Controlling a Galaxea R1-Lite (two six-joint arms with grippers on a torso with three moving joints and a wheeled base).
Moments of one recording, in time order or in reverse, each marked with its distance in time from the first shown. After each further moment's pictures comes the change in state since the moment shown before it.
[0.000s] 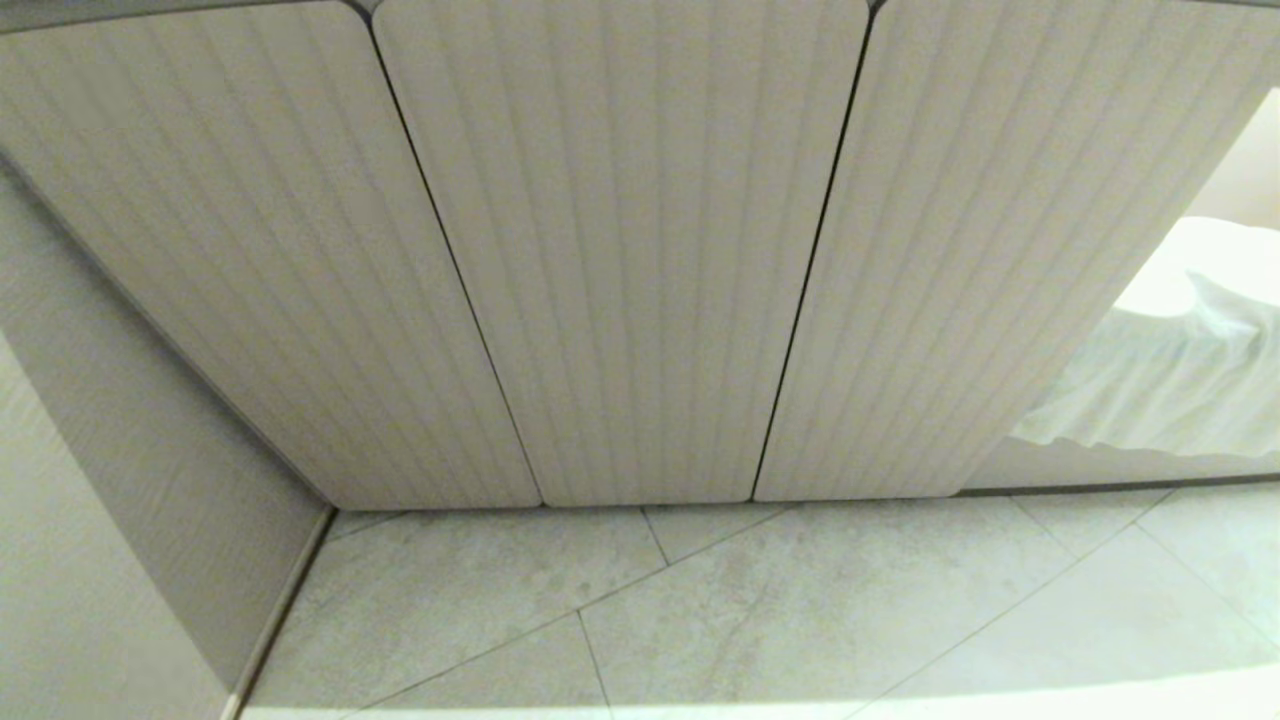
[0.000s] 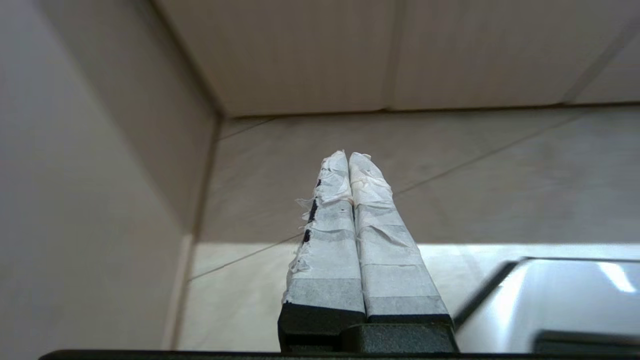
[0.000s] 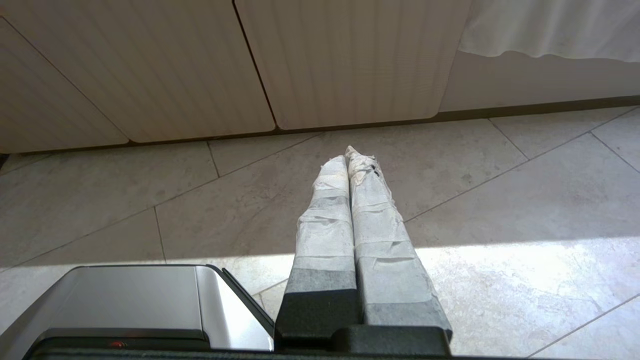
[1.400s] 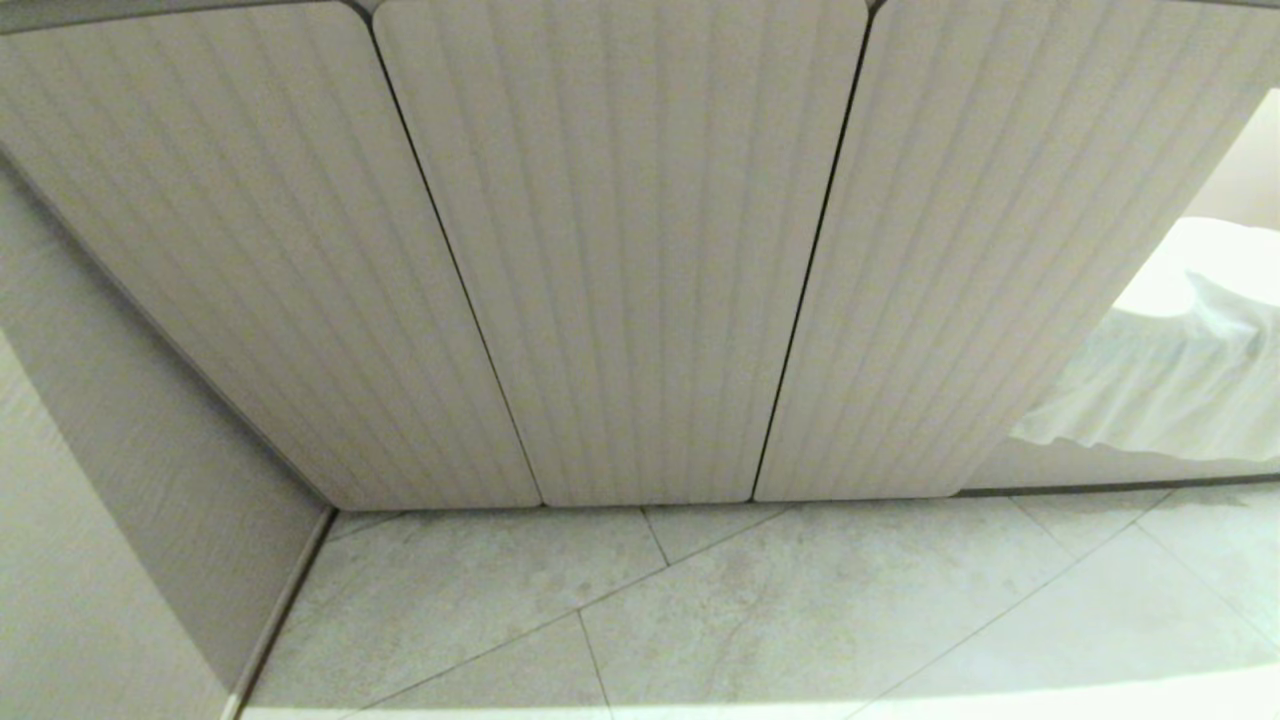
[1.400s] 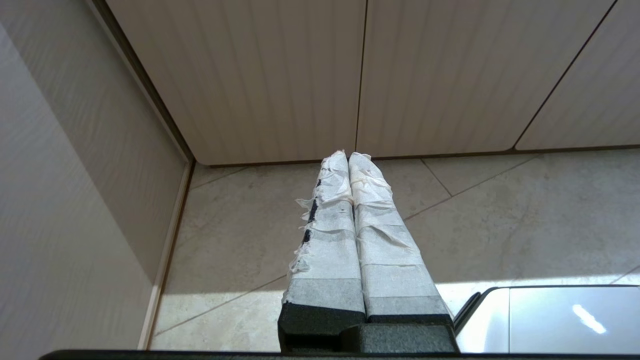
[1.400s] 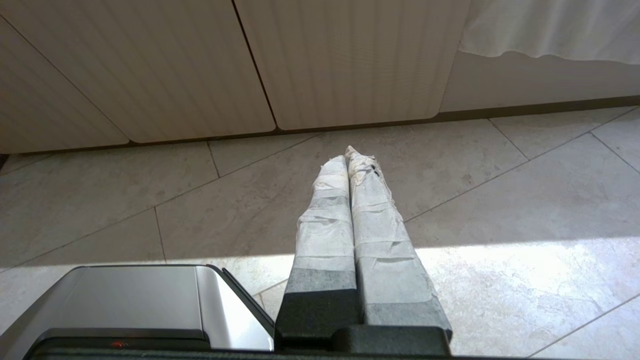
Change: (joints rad) left arm -0.036 -0.244 0.002 0.074 -0.045 -0.038; right arm 0.000 0.000 0.000 0.000 0.000 0.000
